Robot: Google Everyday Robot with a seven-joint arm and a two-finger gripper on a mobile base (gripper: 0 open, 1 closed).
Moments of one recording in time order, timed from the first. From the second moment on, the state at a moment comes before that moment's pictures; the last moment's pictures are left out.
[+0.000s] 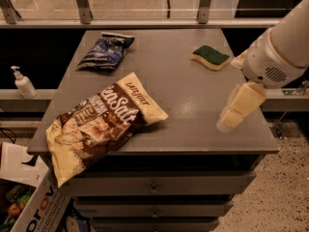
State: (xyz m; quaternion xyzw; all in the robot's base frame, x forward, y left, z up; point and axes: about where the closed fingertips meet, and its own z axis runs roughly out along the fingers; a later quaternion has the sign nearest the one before) arm 0.472 -0.168 0.915 -0.56 0.80 0.06 0.22
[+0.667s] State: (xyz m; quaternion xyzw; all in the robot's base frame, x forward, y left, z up) arm 0.520 -0.129 0.905 -0.54 0.78 0.13 0.29
